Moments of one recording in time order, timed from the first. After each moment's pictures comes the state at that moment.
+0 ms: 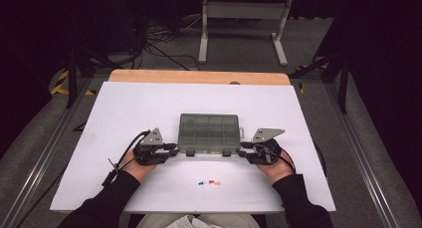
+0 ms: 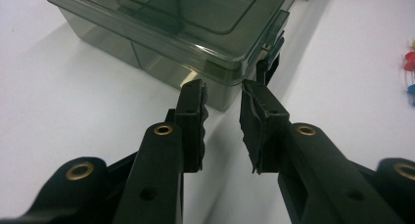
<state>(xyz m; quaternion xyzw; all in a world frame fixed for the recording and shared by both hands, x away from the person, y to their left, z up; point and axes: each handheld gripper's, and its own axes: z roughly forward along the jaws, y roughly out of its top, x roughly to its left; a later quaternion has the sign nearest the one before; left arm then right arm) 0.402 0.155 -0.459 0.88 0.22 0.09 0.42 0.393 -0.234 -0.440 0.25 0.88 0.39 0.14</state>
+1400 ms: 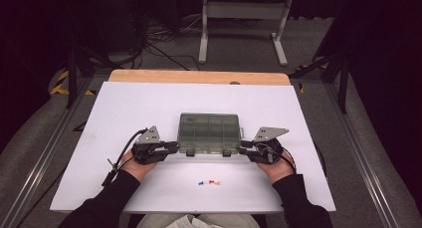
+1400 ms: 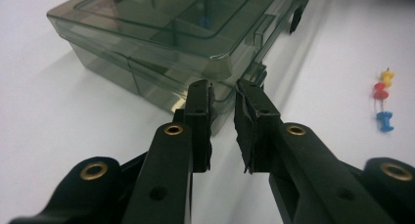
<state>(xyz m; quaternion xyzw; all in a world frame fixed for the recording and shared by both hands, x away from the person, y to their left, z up) 0.400 0.158 -0.447 0.85 0.22 0.09 0.47 0.390 -0.236 -0.431 0.25 0.86 0.42 0.14</state>
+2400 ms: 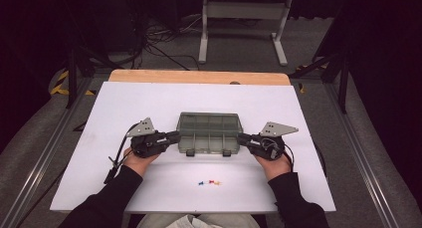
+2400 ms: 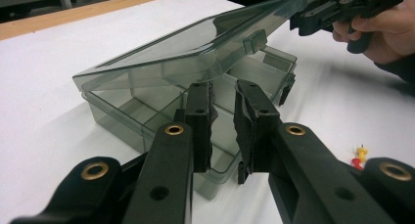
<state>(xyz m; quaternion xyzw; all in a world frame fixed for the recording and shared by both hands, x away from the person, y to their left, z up) 0.407 0.160 -0.435 0.79 0.24 0.08 0.56 0.391 -0.239 -0.420 0.27 0.80 0.51 0.16</state>
